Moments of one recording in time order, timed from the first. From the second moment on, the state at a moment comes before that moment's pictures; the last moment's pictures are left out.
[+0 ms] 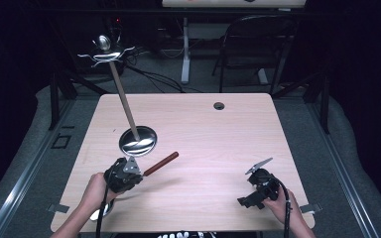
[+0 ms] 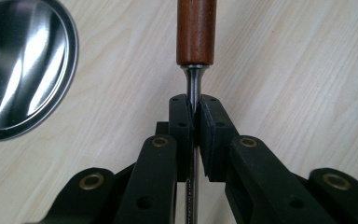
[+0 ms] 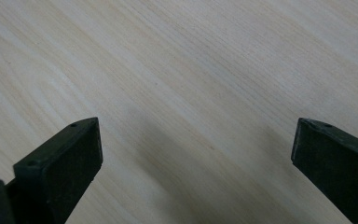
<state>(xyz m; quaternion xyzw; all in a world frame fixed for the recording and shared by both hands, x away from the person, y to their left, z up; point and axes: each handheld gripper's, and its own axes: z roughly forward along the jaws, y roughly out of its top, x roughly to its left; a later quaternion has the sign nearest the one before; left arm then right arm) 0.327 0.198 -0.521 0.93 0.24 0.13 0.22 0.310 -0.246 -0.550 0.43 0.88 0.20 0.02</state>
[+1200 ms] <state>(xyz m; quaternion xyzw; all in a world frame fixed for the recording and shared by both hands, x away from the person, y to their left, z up) 0.317 0.234 -0.492 0.90 0.29 0.17 0.28 0.311 -0.246 -0.550 0.43 0.88 0.20 0.02</state>
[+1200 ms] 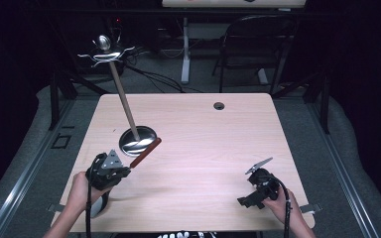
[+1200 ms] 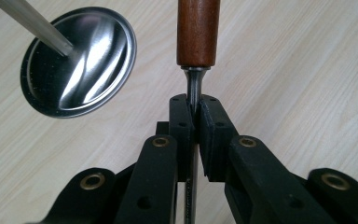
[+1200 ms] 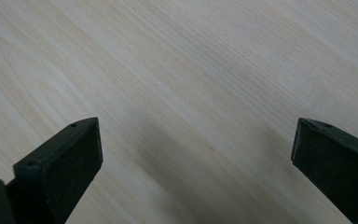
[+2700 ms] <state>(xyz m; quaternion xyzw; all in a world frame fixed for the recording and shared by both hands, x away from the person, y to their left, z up) 0.312 0.285 -0.444 0.79 0.35 0.26 0.43 0.310 -0.244 -0.551 0.43 0.88 0.21 0.02</state>
